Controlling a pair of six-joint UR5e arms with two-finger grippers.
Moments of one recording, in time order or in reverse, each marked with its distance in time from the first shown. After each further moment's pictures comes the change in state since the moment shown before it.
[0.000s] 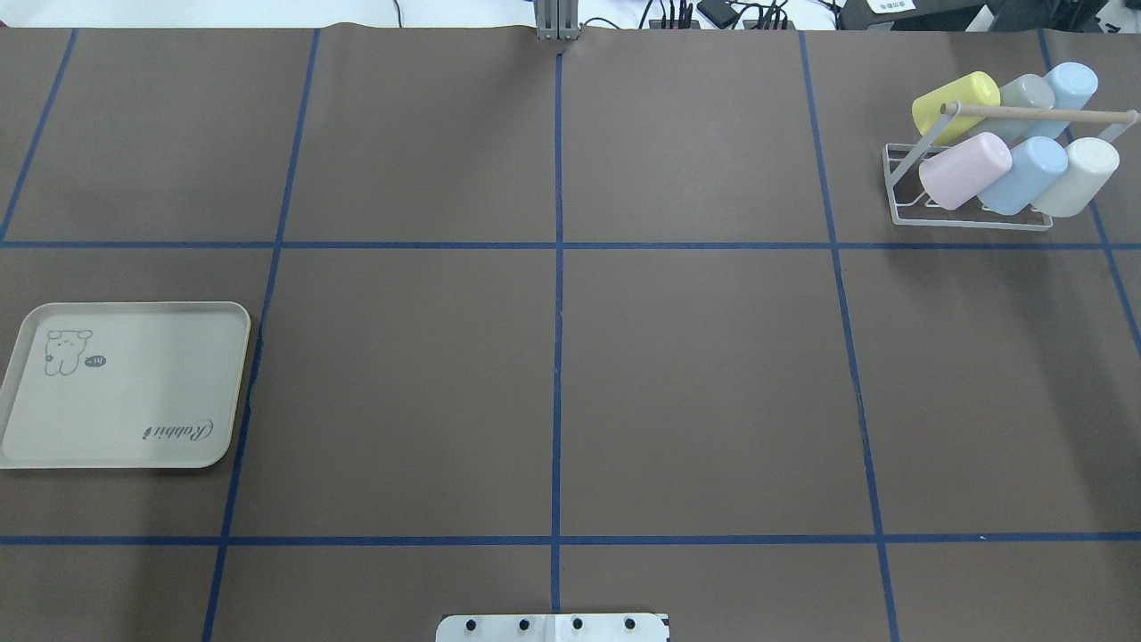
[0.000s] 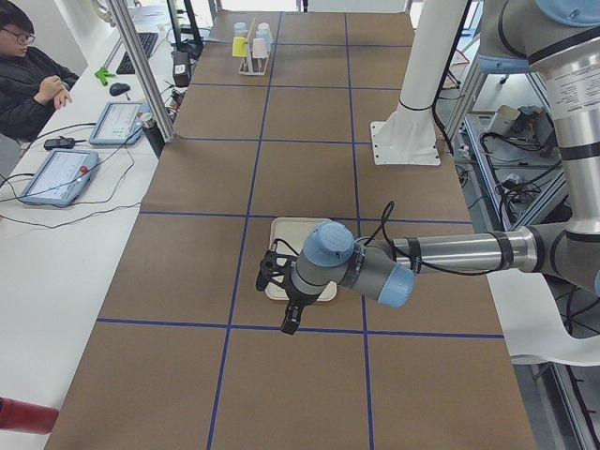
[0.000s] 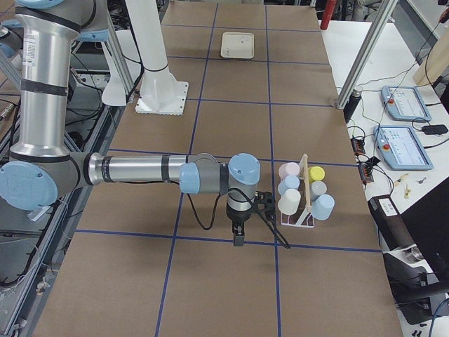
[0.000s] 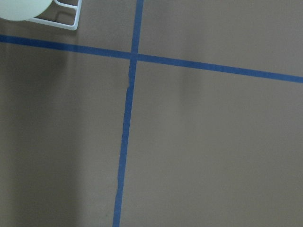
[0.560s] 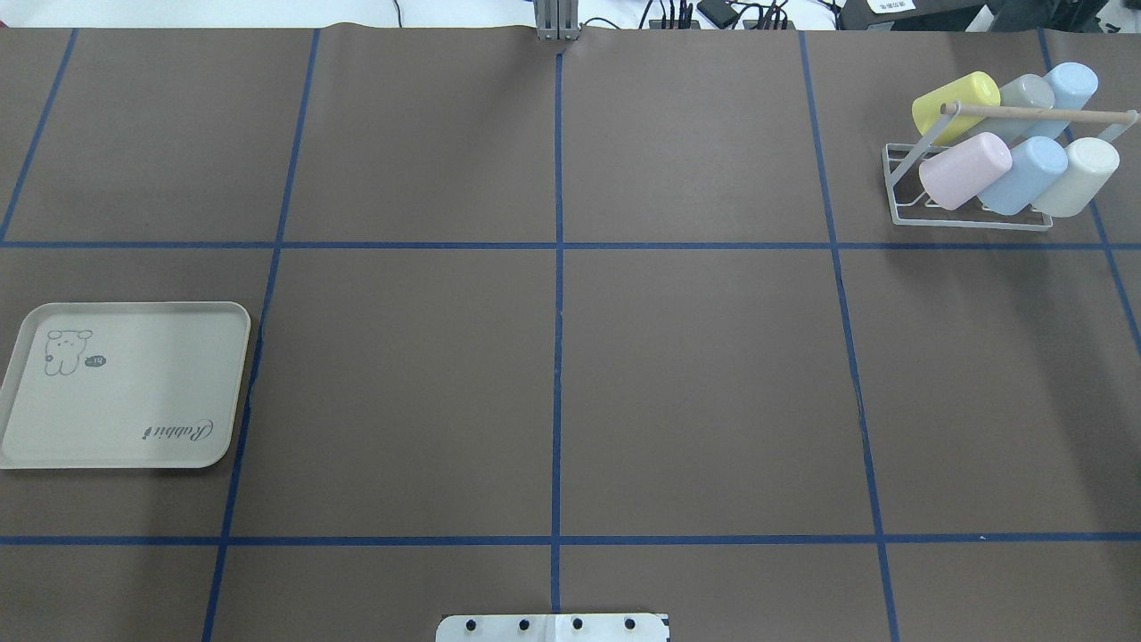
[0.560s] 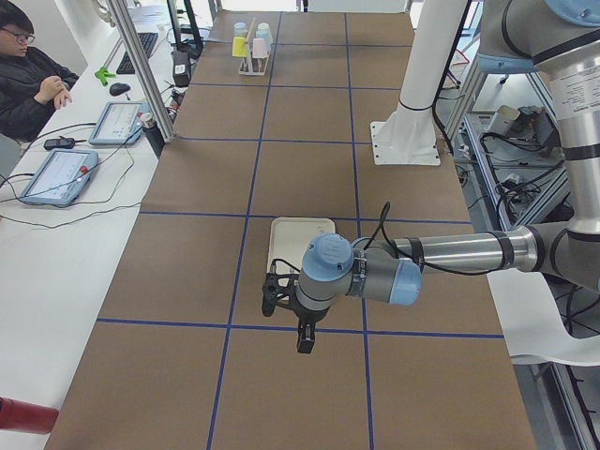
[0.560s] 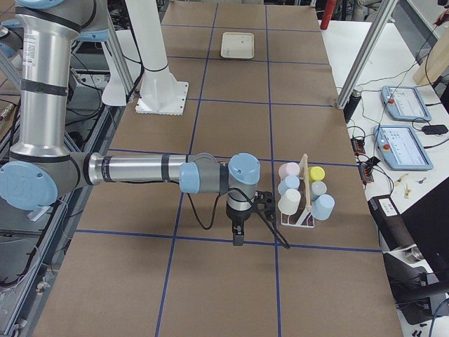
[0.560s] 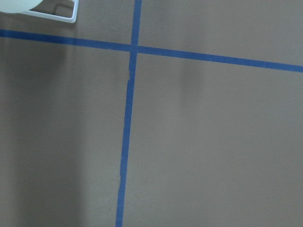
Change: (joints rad) left arm -0.023 -0.003 -0.007 0.169 0.004 -0.060; right arm 0.000 -0.001 0.005 -0.002 0.002 0.001
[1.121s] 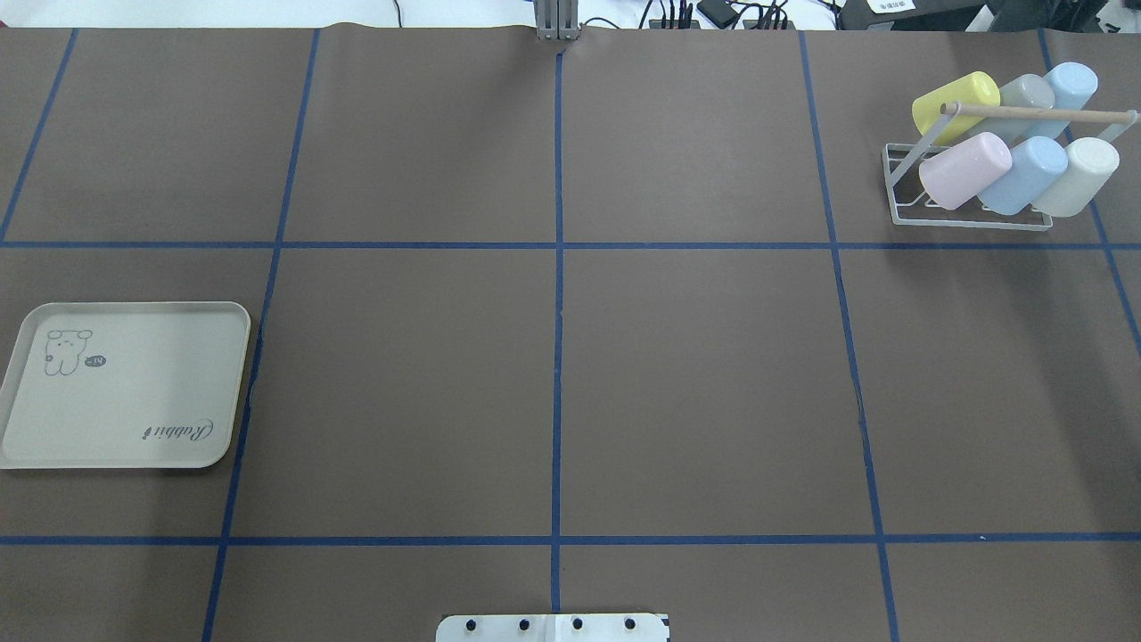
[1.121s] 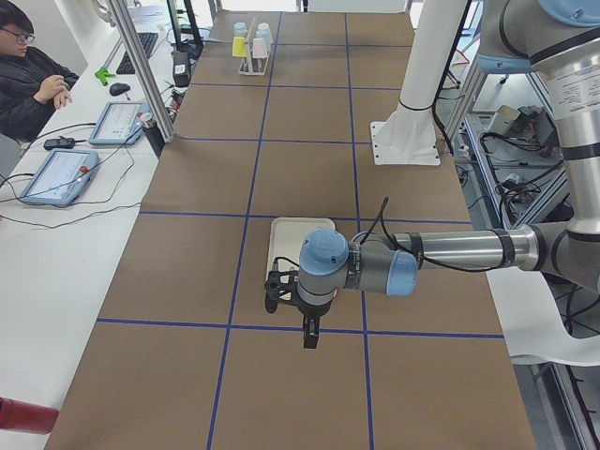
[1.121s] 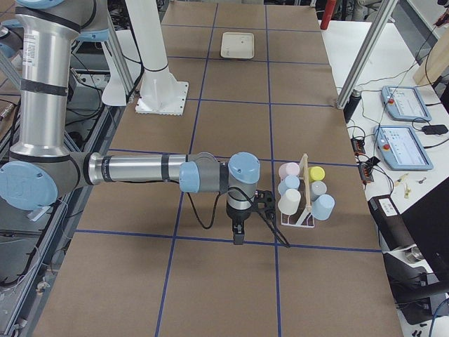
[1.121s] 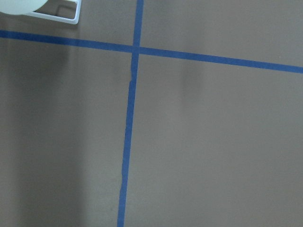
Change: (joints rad) left arm 0.044 0.007 -0.033 0.067 0.004 0.092; right arm 0.000 0.000 0.004 0.000 0.006 0.000
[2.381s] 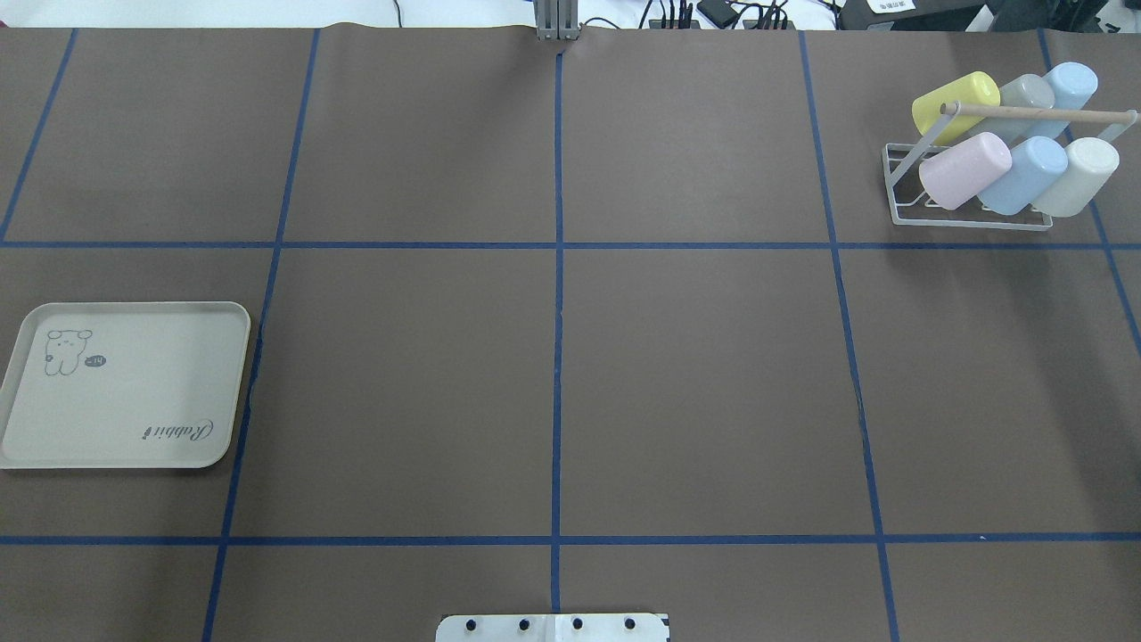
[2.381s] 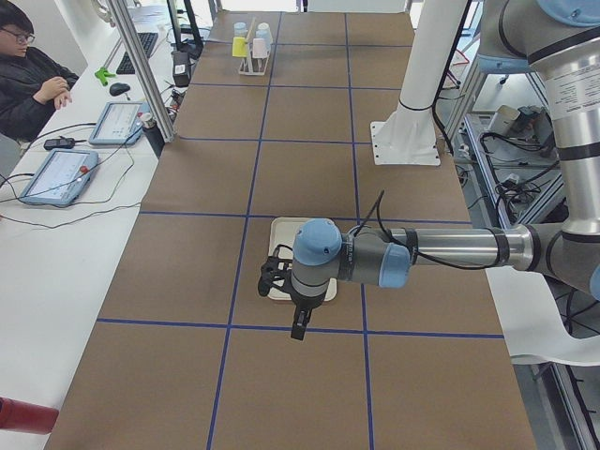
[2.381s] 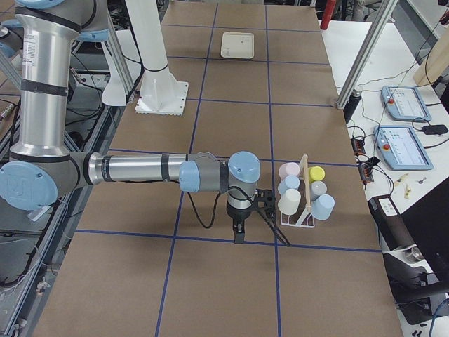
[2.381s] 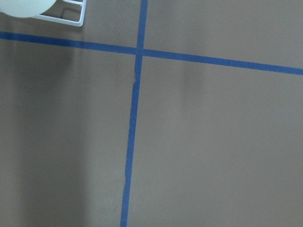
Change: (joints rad) left arm 0.002 -0.029 -0.021 0.019 -0.001 0.133; right arm 0.000 0.000 0.004 0.001 0.003 0.000
